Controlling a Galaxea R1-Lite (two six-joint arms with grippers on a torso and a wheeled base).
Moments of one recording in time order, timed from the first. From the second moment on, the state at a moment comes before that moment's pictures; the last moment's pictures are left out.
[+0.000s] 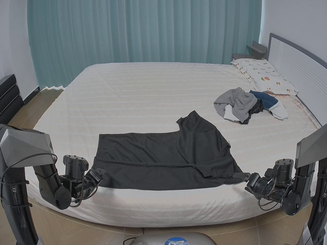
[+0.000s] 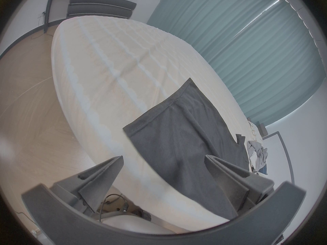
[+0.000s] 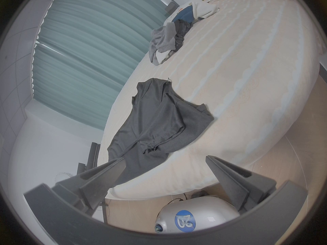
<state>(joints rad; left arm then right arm) -0.18 2.24 -0.46 -1.06 0.14 -0.97 0.18 2.26 -0.17 -1.55 0.20 0.88</state>
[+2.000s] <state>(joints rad) -0.16 2.34 -0.49 -1.07 0.22 -0.91 0.28 2.40 -0.52 -1.29 -0.08 0.94</state>
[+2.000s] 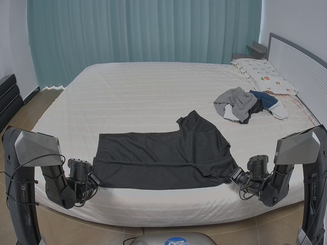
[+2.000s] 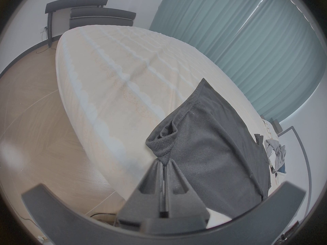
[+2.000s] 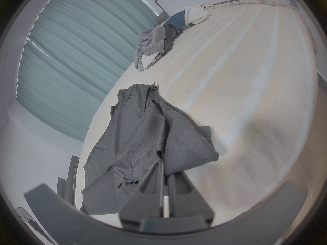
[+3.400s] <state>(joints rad) -0.10 2.30 -0.36 -1.17 0.19 -0.81 0.30 2.31 -0.34 -1.30 -0.05 0.93</state>
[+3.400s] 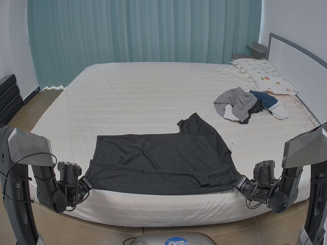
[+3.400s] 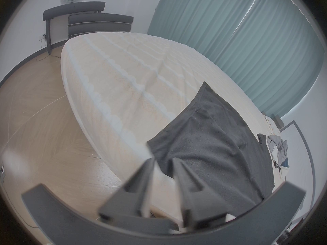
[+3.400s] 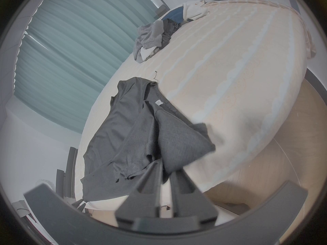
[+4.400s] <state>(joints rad) 0.03 2.14 -0.35 -1.17 -0.03 -0.81 0.15 2.16 -0.30 -1.41 0.01 0.85</state>
